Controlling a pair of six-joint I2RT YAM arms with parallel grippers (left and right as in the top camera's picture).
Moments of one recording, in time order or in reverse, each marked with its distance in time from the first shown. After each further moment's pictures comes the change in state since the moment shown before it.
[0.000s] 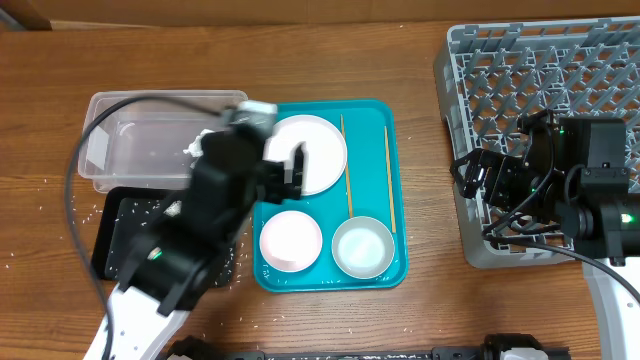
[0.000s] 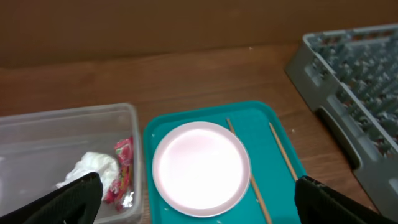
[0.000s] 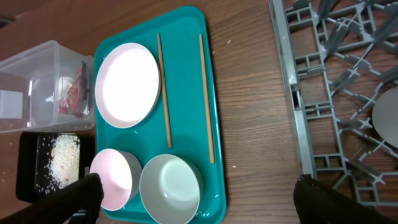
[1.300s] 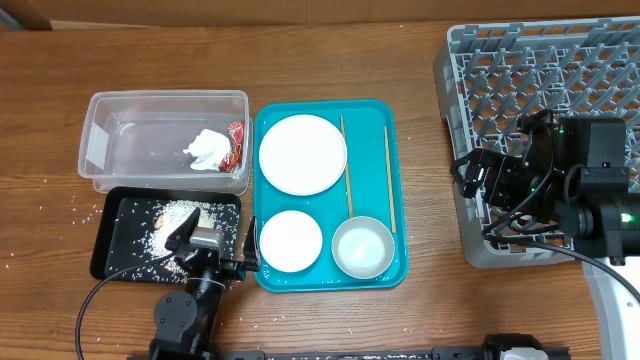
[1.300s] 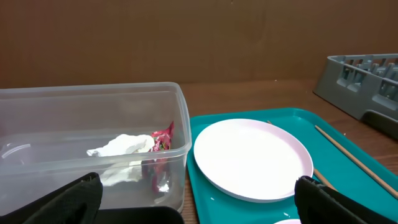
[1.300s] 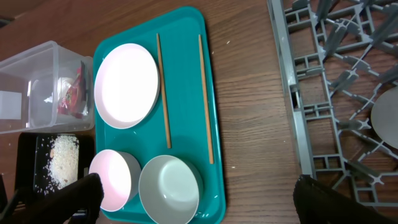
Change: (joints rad) left arm 0.290 -1.016 -1.115 0.547 0.180 0.162; right arm 0.000 0.002 0.001 0.000 0.003 0.001
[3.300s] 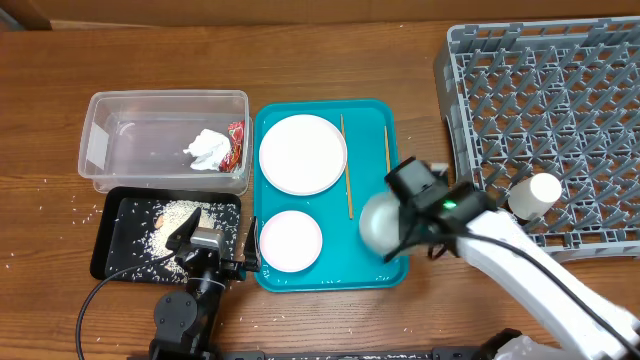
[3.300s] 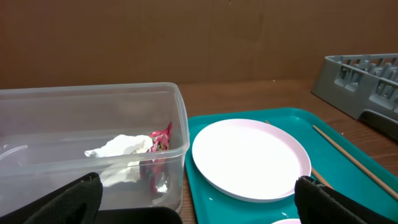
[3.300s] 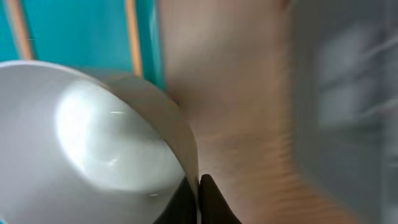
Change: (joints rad) left arm 0.000 0.000 0.000 0.001 0.007 0.000; right arm 0.589 0.219 -0.243 0.124 0.639 0.352
